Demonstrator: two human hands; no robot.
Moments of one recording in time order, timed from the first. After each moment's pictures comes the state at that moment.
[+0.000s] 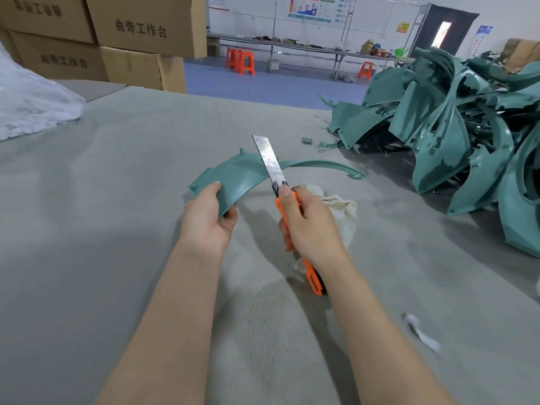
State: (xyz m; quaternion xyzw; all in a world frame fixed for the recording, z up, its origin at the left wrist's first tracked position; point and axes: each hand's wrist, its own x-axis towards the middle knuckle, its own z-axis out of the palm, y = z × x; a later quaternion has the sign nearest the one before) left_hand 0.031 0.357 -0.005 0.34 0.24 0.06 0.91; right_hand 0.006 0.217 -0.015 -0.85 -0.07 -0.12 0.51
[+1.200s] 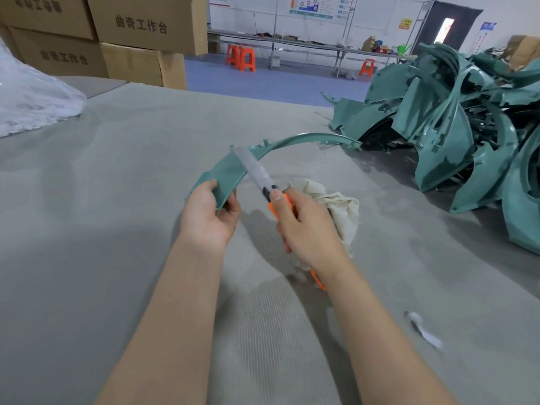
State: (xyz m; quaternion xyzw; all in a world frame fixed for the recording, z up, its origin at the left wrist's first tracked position) left_hand 0.028 0.358 0.002 0.24 0.23 0.03 0.94; right_hand 0.002 0.221 -0.017 -0.88 -0.12 -0.14 0.44
